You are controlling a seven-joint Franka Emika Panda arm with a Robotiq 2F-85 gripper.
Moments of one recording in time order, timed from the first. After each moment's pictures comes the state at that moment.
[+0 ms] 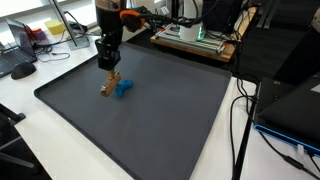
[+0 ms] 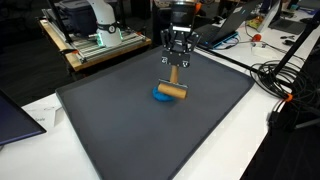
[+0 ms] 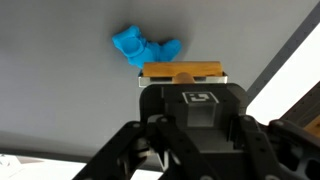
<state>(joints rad) 0.18 0.27 -0.17 -2.00 -0.35 2.44 1.48</state>
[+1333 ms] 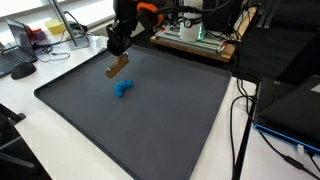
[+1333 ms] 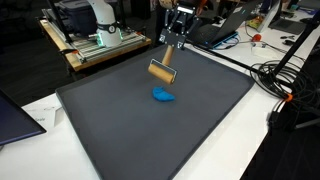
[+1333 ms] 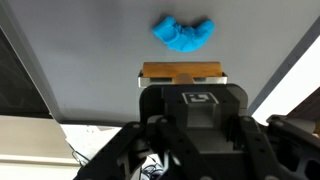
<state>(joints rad) 0.20 0.22 -0.03 -1.93 -0.58 2.05 1.92</state>
